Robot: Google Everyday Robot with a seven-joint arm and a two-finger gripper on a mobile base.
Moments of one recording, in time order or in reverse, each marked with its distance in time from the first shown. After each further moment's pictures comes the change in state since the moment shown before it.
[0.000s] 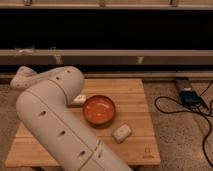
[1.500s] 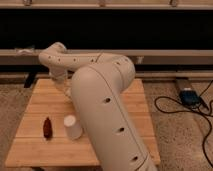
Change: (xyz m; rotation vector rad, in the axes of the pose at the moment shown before) arm 0.066 -0.044 -0.063 -0.186 -0.466 0.272
